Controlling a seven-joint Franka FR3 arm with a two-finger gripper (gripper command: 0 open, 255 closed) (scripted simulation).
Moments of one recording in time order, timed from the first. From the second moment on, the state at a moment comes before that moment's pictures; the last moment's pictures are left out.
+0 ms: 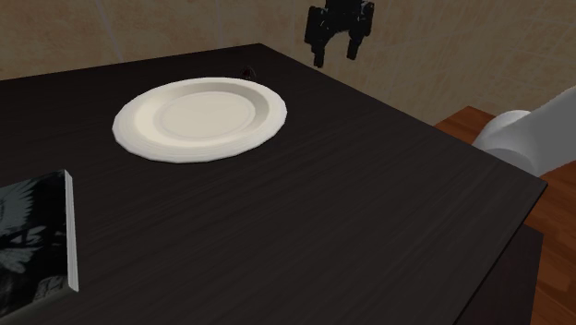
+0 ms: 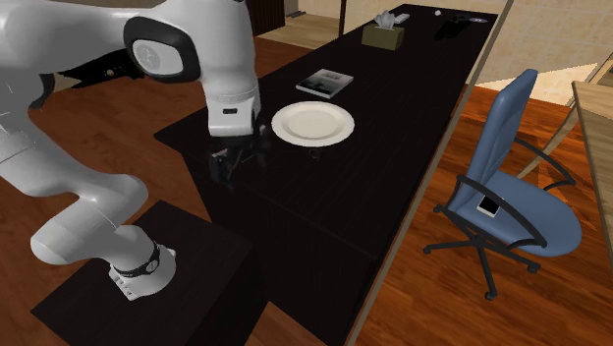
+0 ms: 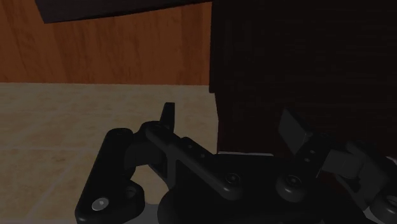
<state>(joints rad) 0.01 -0.51 0.36 -2.07 0.15 1.56 0.52</state>
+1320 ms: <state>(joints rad) 0.05 0.13 0.68 -1.47 -0.13 1.50 1.19</state>
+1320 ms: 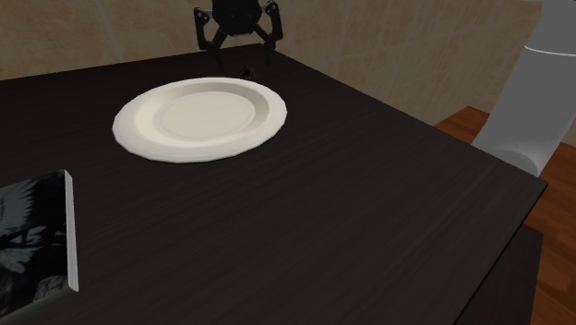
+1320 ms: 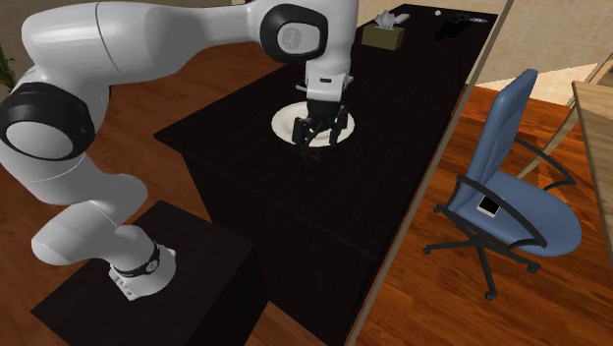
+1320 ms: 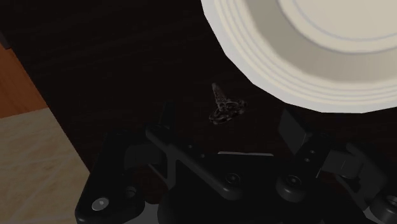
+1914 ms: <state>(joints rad) 0.05 0.12 0.67 -1.50 -0.12 1.54 1.19</state>
